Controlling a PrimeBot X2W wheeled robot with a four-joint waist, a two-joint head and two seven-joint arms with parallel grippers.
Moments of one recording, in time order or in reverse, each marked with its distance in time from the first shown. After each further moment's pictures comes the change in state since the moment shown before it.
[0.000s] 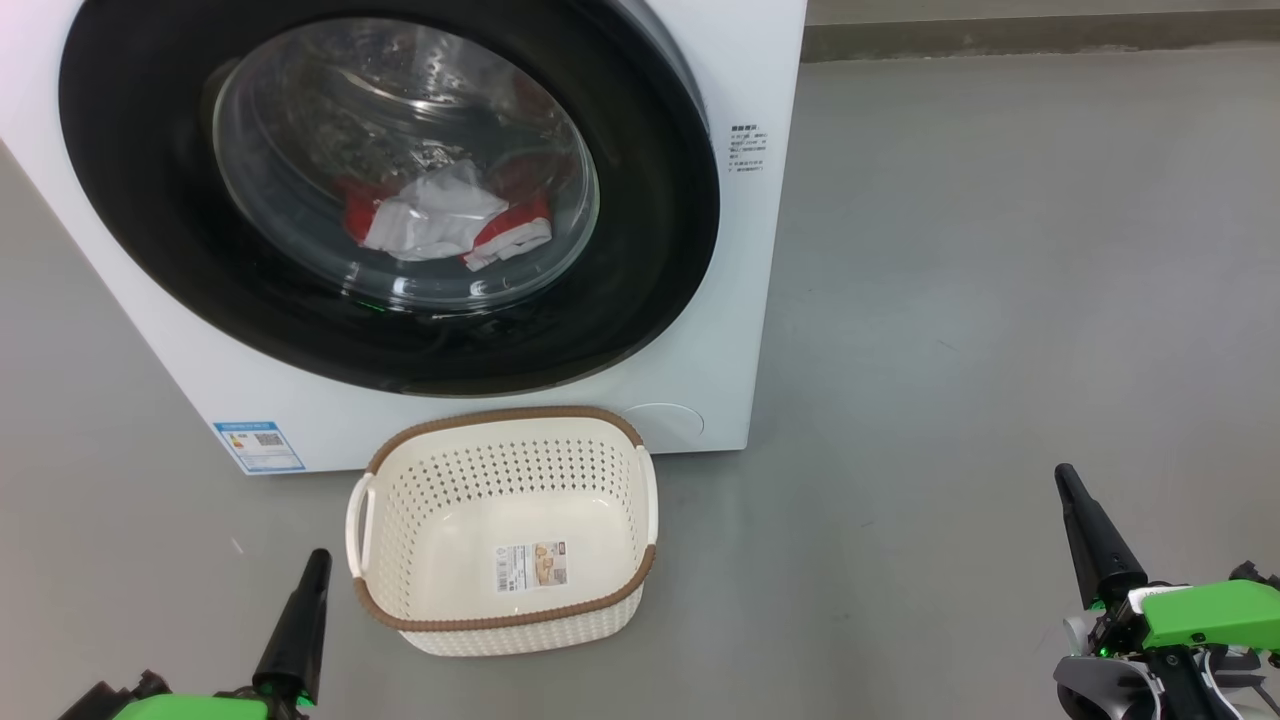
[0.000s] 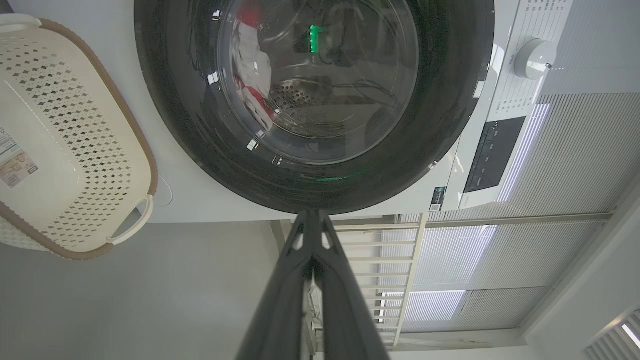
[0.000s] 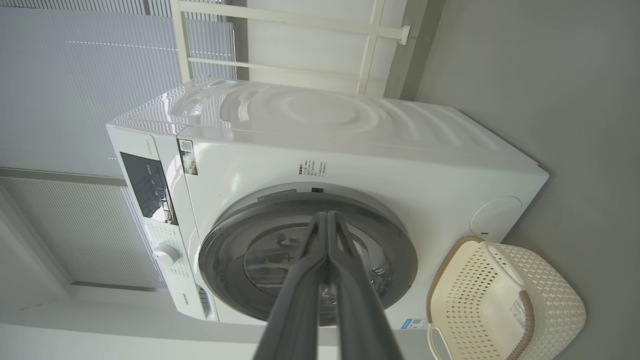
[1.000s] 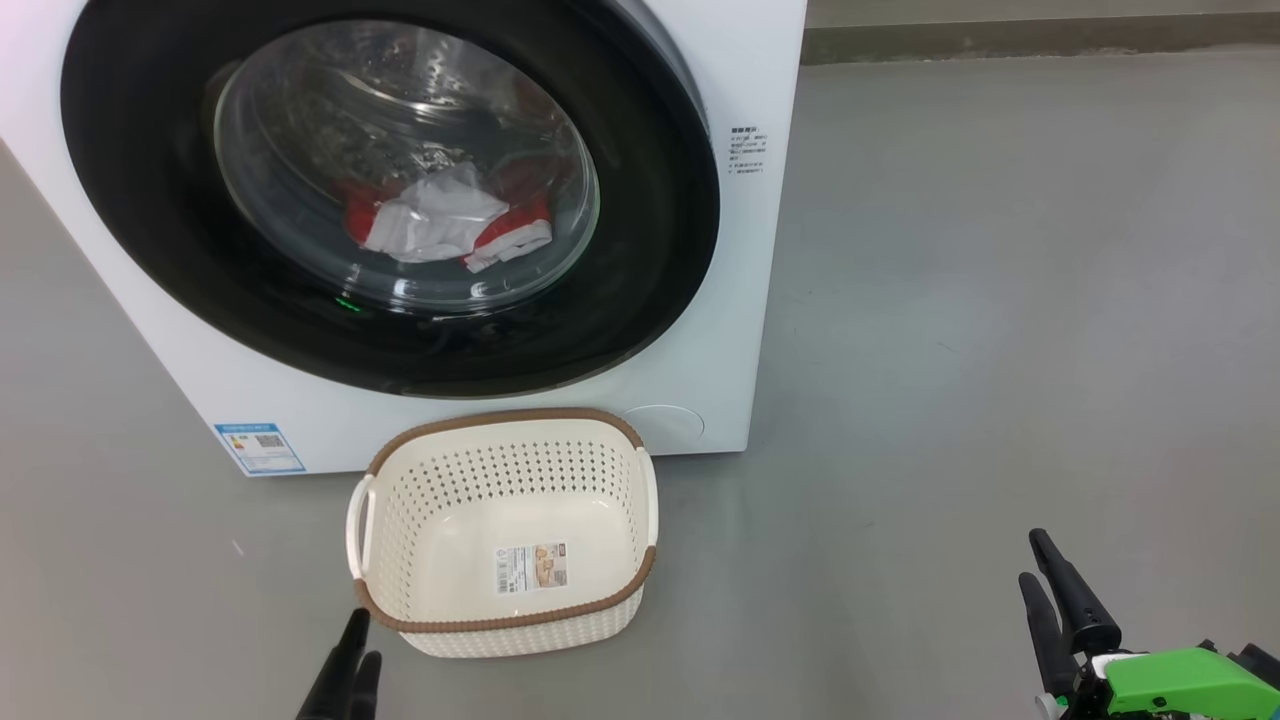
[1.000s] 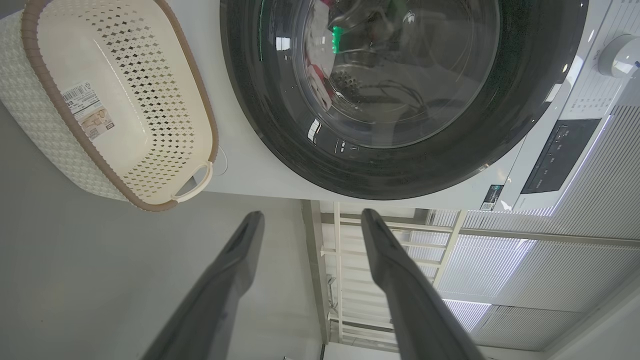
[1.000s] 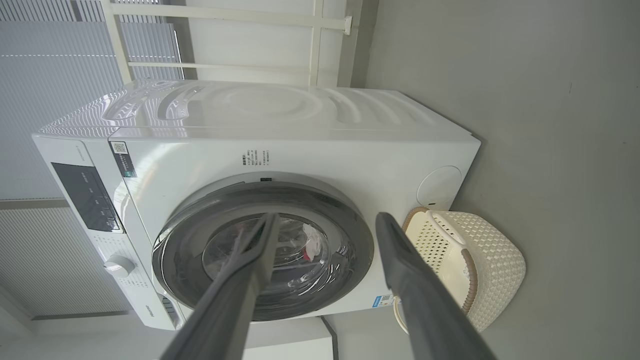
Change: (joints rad) left arm 0.062 -0.022 -0.044 0.090 0.000 0.001 -0.011; right arm 0.065 0.035 0.019 0.092 0.000 0.000 -0.011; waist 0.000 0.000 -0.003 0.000
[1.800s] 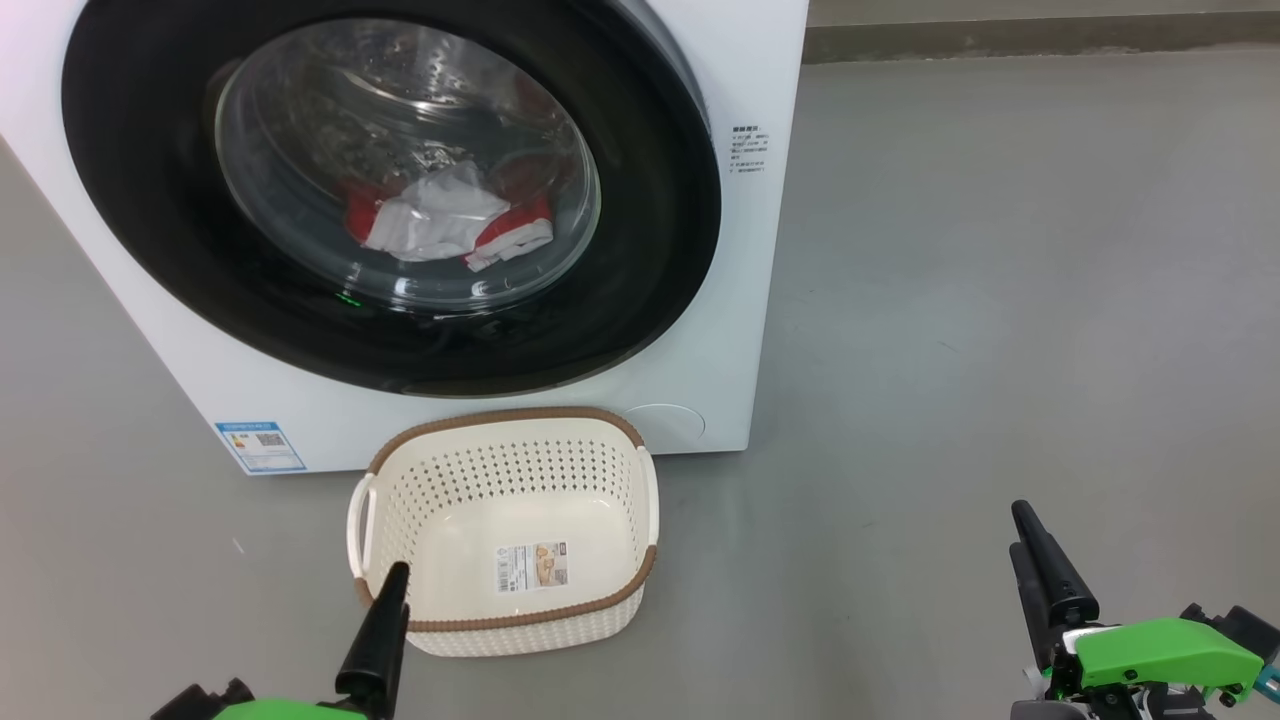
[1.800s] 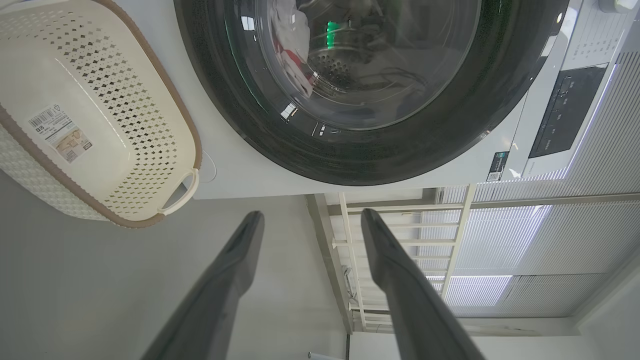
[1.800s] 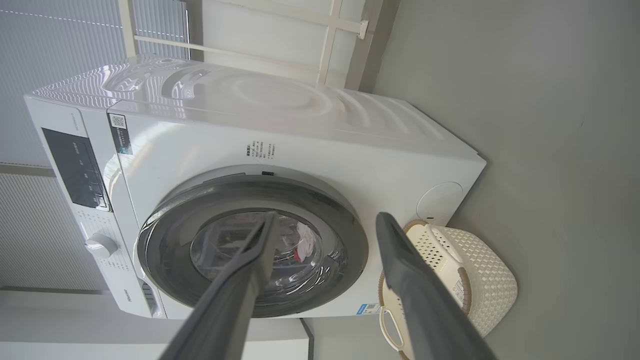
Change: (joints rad) left arm -0.083 0.001 -0.093 0.024 0.107 0.000 -0.075; right arm -0.047 -0.020 0.067 0.009 -0.082 0.000 -0.074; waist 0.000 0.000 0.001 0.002
